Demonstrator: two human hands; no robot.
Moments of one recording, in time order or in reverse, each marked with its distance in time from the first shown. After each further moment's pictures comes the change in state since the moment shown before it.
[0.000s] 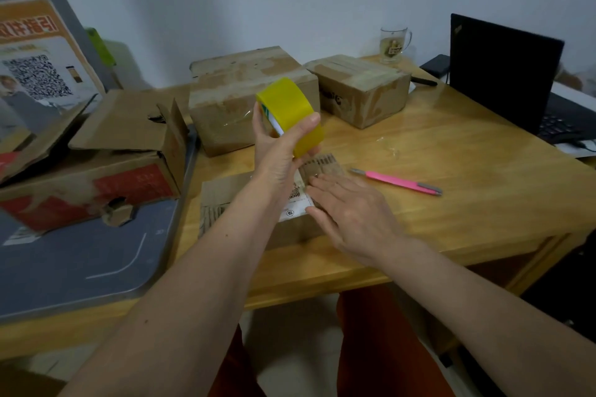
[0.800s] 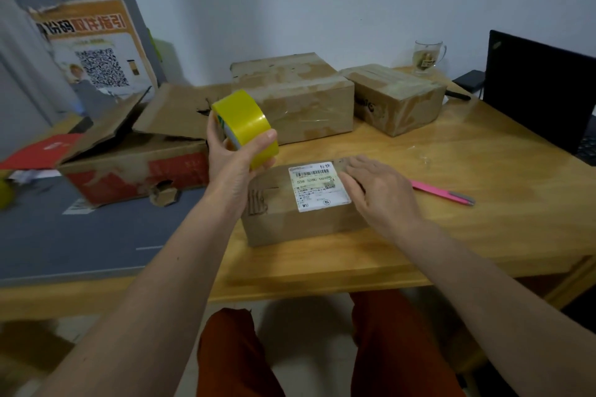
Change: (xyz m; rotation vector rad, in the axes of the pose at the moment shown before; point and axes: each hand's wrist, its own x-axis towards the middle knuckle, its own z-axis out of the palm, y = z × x) left_hand -0.030 0.053 -0.101 0.156 0.149 0.156; right_hand 0.029 0.000 0.008 0.076 -0.113 0.295
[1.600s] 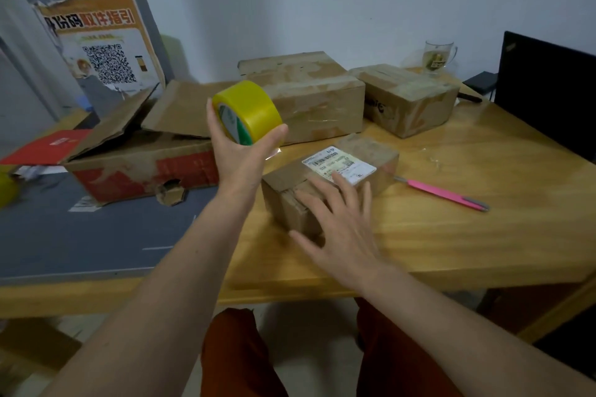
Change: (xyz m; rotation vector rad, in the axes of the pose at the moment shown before) left_hand 0.010 -0.001 0.001 0.162 0.145 0.141; right_hand -0.028 -0.063 0.039 0.041 0.005 -0.147
